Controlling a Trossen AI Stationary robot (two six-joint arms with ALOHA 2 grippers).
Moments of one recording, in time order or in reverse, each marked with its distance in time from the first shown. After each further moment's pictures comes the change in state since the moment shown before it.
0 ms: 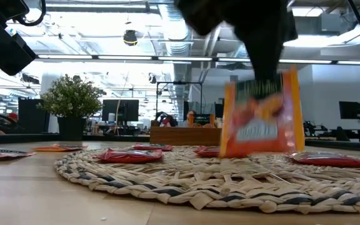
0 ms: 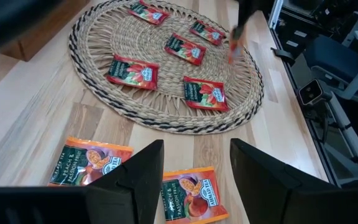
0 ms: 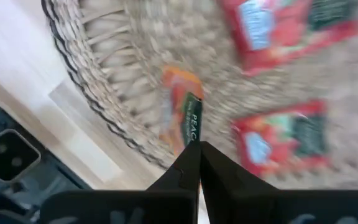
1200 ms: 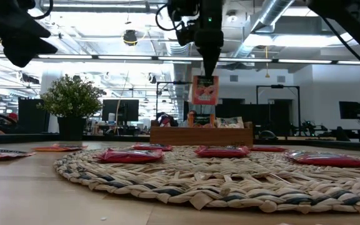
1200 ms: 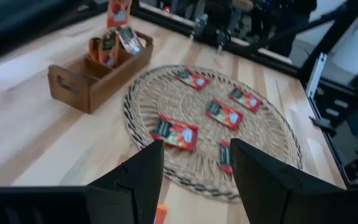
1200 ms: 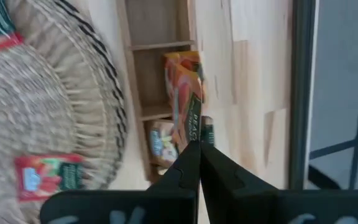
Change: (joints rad) left arm 0.000 0.000 0.000 0.089 -0.296 0.014; right arm -0.623 -0.019 0.328 -0.294 0.383 -1.118
